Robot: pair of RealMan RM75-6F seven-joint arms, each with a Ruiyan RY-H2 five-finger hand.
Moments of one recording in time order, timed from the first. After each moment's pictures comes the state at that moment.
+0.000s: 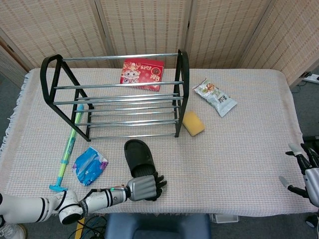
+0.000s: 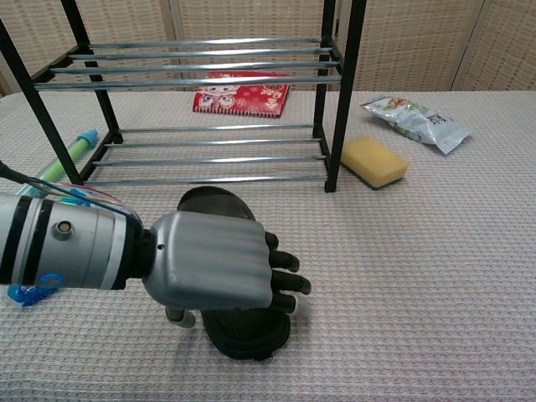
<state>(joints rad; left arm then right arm) -0.98 -1.46 -0.07 -1.70 1.54 0.49 0.87 0.01 -1.07 0.02 -1.46 -1.62 1.62 0.26</state>
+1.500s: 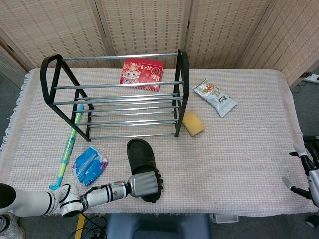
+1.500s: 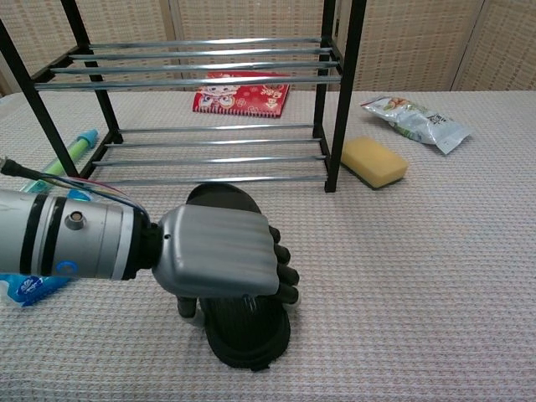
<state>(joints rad) -1.06 -1.51 0.05 -1.55 1.71 0.67 0.52 0.00 -1.07 0.03 -1.45 -1.61 1.64 0.26</state>
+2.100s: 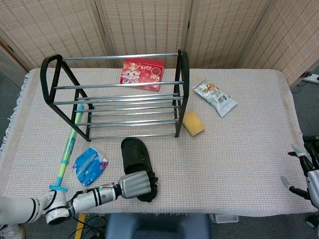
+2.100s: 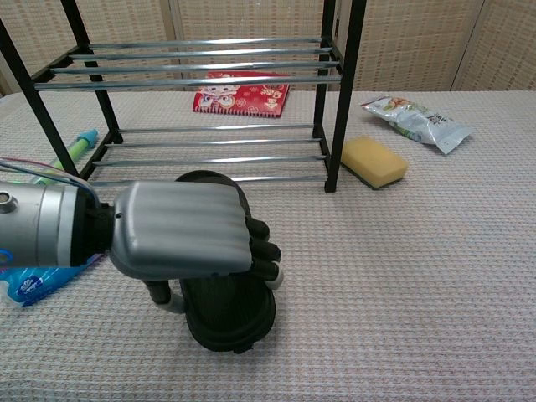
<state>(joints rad) -0.98 -1.38 0.07 -1.69 1.73 0.80 0.60 -0.01 -1.08 0.03 -1.47 -1.63 1.66 0.24</state>
